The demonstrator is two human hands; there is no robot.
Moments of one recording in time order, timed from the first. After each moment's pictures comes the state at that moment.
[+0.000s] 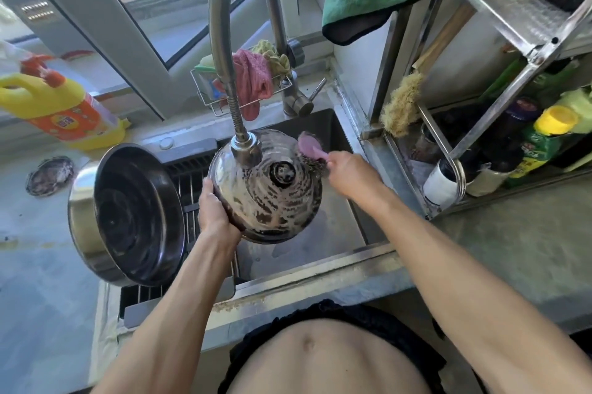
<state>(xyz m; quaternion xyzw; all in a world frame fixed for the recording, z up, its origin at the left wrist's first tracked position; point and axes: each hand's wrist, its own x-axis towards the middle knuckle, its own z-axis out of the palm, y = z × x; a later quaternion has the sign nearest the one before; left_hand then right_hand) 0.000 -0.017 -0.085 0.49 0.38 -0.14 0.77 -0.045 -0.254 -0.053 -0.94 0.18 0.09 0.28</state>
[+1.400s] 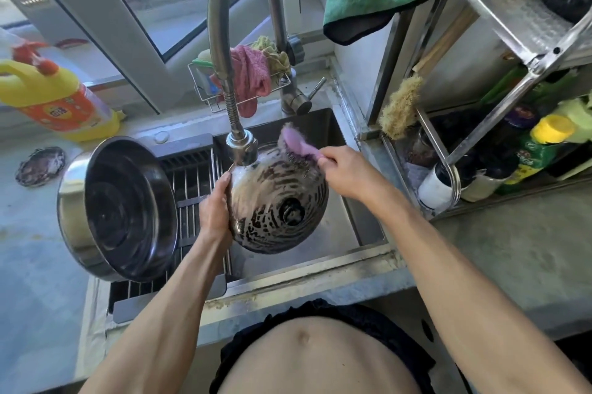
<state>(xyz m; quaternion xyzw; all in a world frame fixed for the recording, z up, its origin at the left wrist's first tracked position) -0.004 -0.009 -0.104 0.65 0.25 -0.13 0.71 -0.048 -0.260 -0.036 -0.91 0.13 0.09 0.39</state>
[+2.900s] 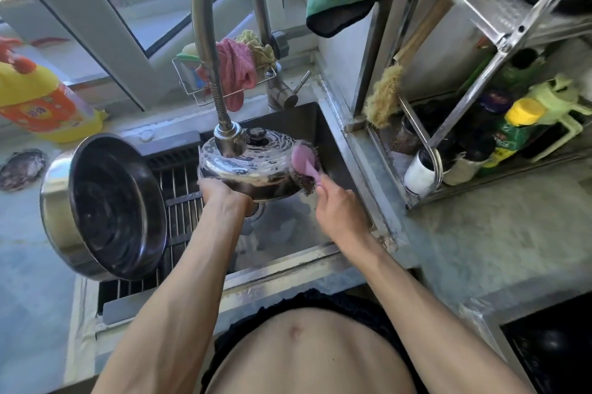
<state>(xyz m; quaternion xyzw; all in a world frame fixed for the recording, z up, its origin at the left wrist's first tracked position) 0.006 -0.066 -0.055 0.34 0.50 -0.16 0.78 -0.121 -0.218 -0.079 -0.92 0.17 -0.04 0.35</state>
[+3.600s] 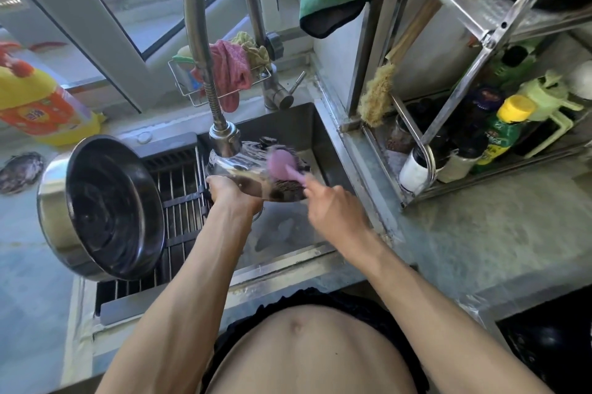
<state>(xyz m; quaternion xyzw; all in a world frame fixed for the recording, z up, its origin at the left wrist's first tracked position) -0.001 -0.074 -0.062 0.41 0.48 -0.17 0.76 -0.130 -0.218 -0.054 -0.96 0.09 -0.03 0.25</state>
